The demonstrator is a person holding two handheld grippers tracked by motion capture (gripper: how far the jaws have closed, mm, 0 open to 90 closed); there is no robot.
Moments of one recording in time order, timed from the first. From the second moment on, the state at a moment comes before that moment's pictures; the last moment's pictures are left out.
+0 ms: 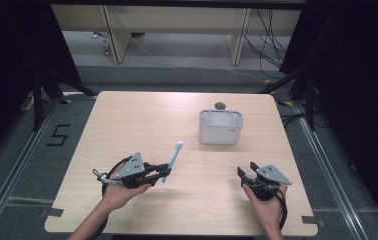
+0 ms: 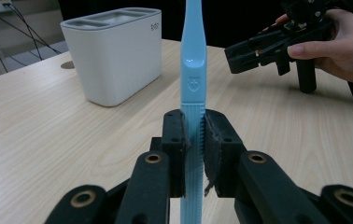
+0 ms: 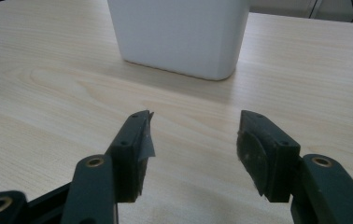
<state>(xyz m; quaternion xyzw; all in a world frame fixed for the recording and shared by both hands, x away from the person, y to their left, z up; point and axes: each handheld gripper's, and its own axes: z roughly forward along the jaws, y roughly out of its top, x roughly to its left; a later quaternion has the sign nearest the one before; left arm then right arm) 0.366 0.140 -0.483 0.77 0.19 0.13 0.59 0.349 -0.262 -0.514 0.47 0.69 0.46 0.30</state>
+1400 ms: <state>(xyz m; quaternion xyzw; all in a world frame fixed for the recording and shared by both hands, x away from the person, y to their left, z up) 0.369 0.116 -0.479 0.76 0.20 0.15 0.60 0.334 -0.187 -0.461 0.38 0.70 0.56 0.23</state>
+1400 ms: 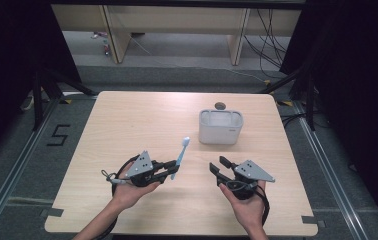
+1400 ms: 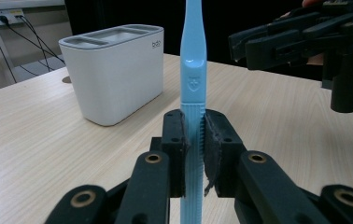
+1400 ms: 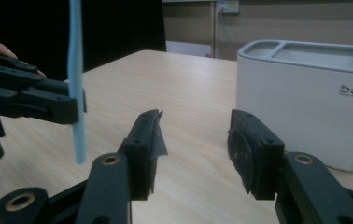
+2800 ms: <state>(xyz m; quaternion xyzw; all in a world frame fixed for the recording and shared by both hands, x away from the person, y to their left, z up) 0.373 0.084 -0.474 0.75 0.20 0.15 0.61 0.349 -0.134 -0.434 0.34 0.69 0.61 0.20</state>
